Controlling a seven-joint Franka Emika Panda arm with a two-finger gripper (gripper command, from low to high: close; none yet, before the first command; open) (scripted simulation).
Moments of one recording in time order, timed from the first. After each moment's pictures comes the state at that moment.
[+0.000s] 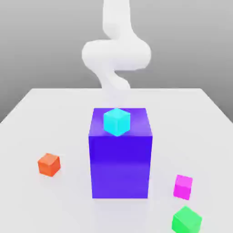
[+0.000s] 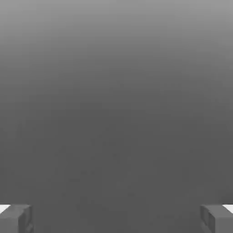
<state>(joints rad) 0.05 -0.71 0.00 -2.34 0.00 2.35 0.73</state>
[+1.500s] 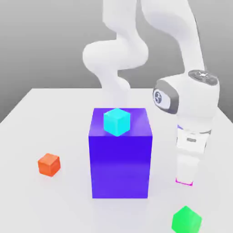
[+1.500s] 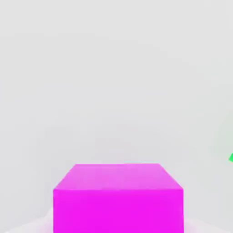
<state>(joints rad) 0.39 0.15 0.08 -2.61 -0.03 2.75 0.07</state>
